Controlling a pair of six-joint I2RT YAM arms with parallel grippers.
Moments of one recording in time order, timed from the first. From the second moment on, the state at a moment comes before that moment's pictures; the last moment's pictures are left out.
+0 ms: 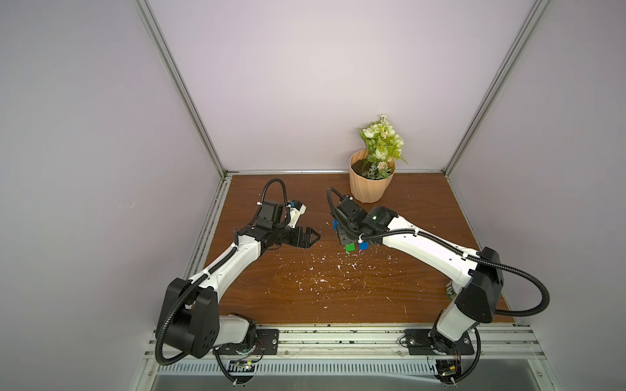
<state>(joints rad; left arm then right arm) -0.31 1.34 0.89 -0.38 0.58 -0.16 0.86 1.73 1.65 -1.07 0.27 0.60</state>
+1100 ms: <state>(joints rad) -0.31 1.32 0.89 -0.40 0.58 -0.16 0.60 2.14 1.85 -1.39 -0.37 0.50</state>
